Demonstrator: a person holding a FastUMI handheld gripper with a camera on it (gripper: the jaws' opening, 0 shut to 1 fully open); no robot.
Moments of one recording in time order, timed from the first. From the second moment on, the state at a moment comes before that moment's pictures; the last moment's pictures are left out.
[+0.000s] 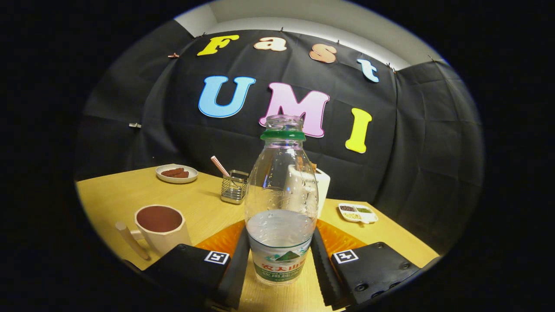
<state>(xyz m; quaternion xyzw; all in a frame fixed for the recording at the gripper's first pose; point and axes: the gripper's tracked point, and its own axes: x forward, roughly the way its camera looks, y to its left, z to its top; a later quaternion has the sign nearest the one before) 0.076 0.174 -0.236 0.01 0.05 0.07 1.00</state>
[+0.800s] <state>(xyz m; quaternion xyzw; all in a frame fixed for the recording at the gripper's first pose) 0.078 0.195 -0.189 -0.28 0.00 0.12 0.95</state>
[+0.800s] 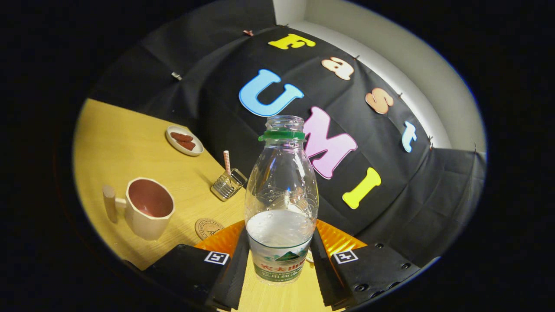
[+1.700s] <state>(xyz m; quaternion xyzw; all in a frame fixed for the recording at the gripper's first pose) 0.074 0.232 -0.252 -0.52 -0.01 0.16 0.84</state>
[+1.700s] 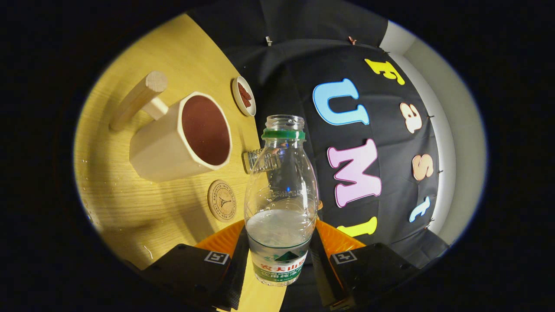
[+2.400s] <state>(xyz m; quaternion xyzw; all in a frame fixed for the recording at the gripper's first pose) 0.075 0.233 -0.256 -0.62 -0.05 0.16 0.77</state>
